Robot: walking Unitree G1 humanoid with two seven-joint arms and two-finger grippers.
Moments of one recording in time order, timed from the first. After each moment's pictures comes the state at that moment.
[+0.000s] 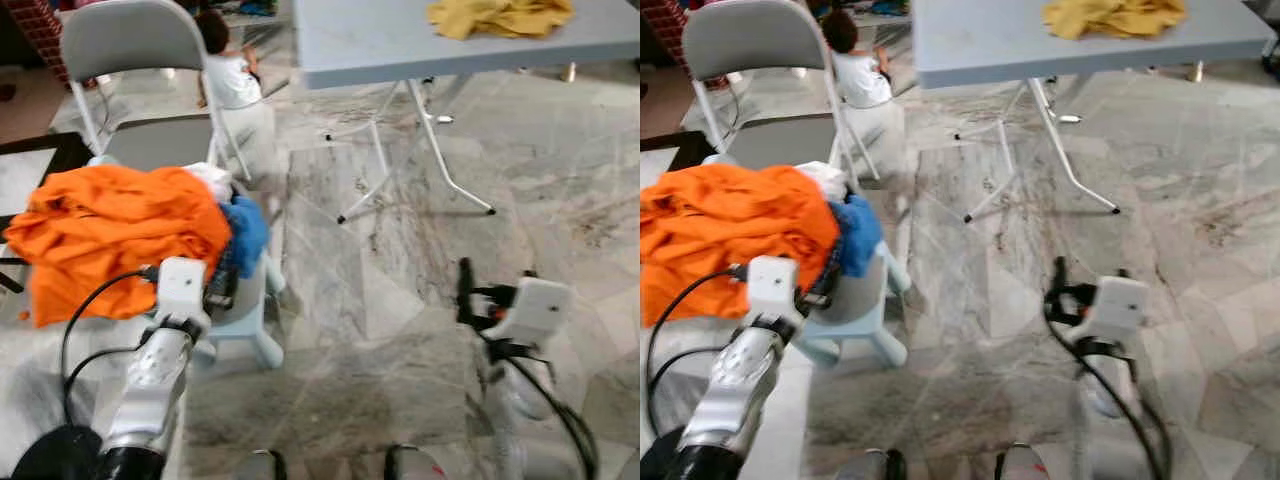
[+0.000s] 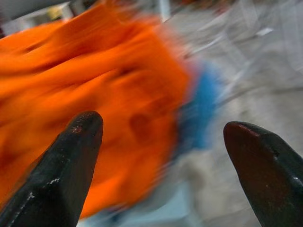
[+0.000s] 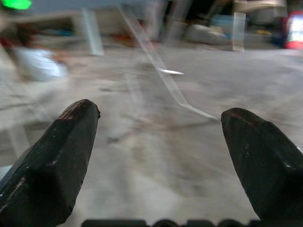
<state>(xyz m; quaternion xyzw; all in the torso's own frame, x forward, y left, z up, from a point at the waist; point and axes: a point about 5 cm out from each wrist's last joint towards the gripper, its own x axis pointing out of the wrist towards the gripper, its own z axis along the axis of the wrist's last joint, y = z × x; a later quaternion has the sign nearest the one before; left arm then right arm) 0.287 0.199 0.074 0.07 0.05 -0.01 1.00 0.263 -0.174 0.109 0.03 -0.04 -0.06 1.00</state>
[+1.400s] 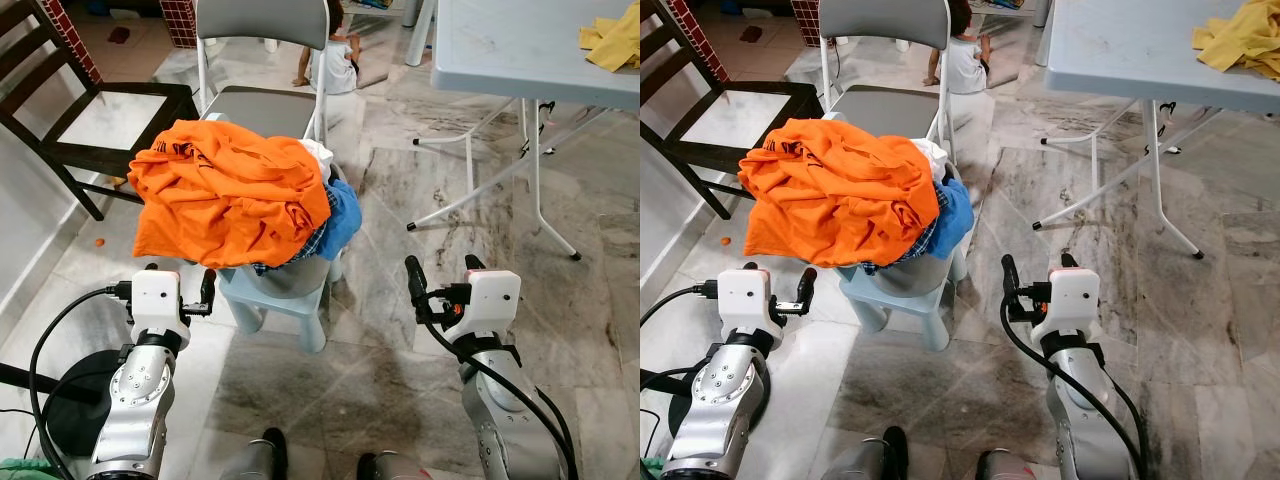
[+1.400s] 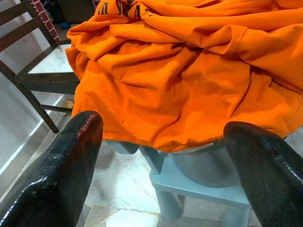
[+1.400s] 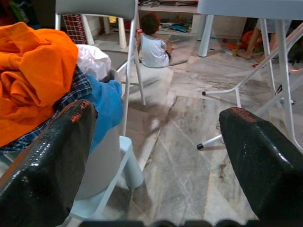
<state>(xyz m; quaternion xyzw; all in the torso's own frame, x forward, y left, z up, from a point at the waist) 0.277 0.203 0.087 0.06 0.01 0.03 1.00 0.265 -0.151 0.112 0.01 -0.04 0.05 1.00</state>
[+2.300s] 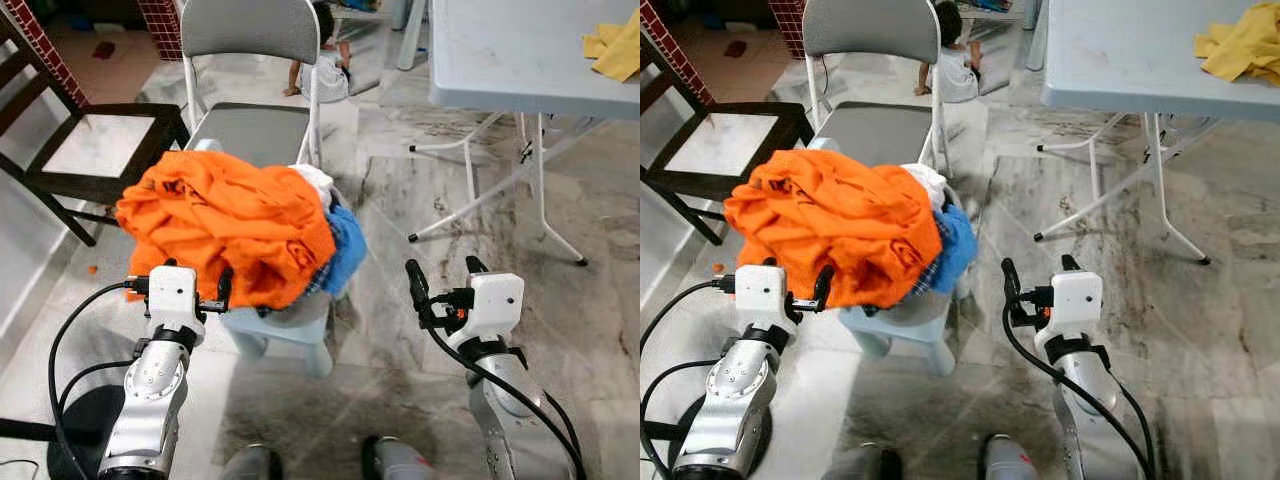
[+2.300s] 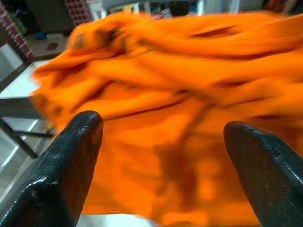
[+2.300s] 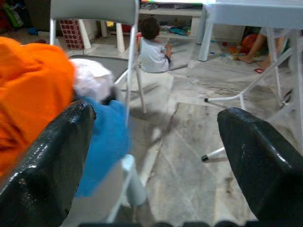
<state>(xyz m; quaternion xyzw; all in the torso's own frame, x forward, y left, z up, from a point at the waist) 0.279 0.189 0.088 0.06 0.01 0.00 1.00 0.259 -0.153 0.112 0.00 -0.04 0.07 1.00</state>
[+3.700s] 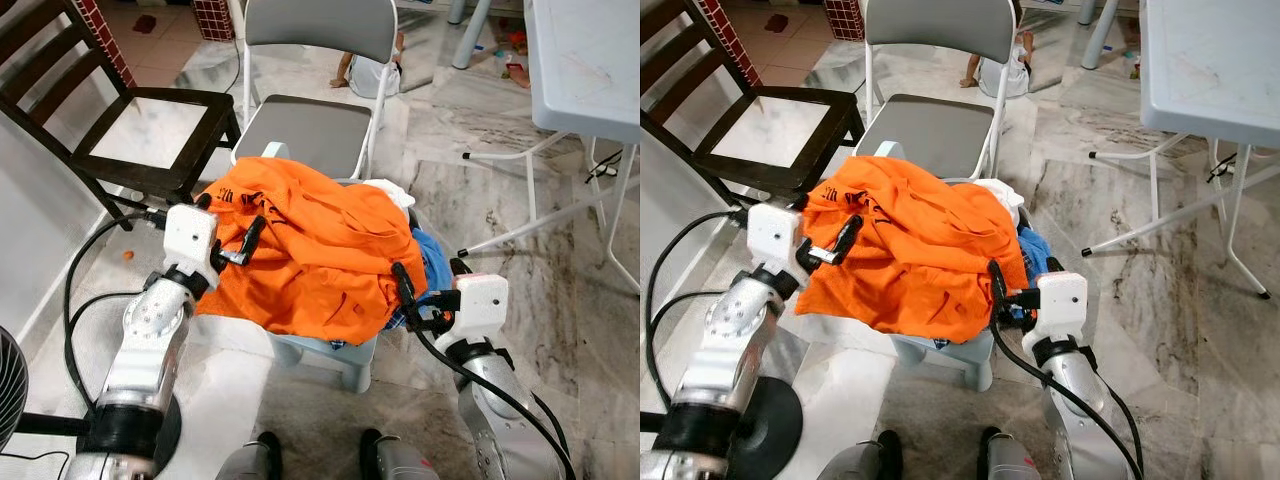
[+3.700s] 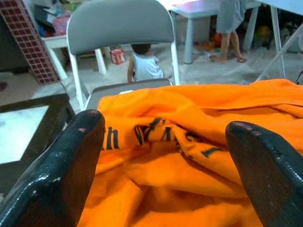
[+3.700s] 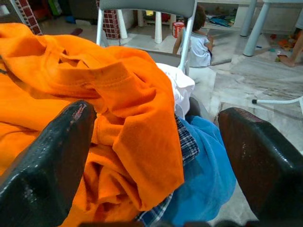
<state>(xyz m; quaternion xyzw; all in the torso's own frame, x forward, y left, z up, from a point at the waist) 0.337 0.173 0.152 0.07 -0.06 -0.18 0.98 0.252 -0.143 0.115 0.02 -0.03 0.09 0.99</state>
